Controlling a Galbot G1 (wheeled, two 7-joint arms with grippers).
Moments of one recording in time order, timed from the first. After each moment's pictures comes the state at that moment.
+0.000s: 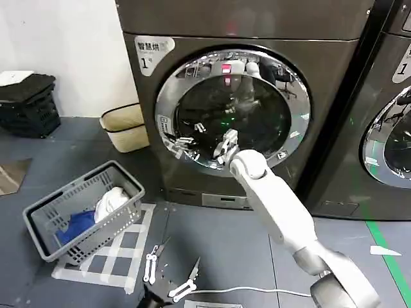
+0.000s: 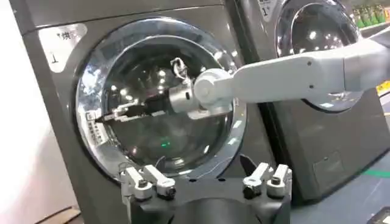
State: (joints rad) left arm 1.88 -1.47 -0.43 -2.24 0.29 -0.34 0.28; right arm -0.29 1.40 -0.04 1.19 0.53 -0.12 -0.49
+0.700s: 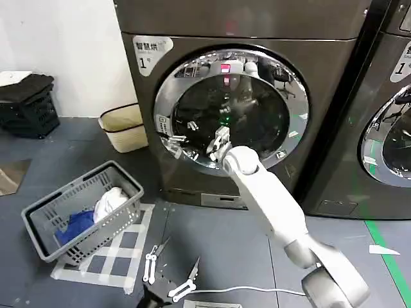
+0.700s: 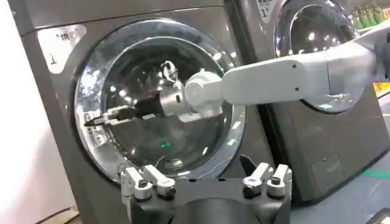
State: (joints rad) left arm 1.88 -1.47 -0.43 -2.25 0.29 -0.34 0.28; right arm -0.26 1.44 -0.05 1.13 0.51 -0.11 -0.53
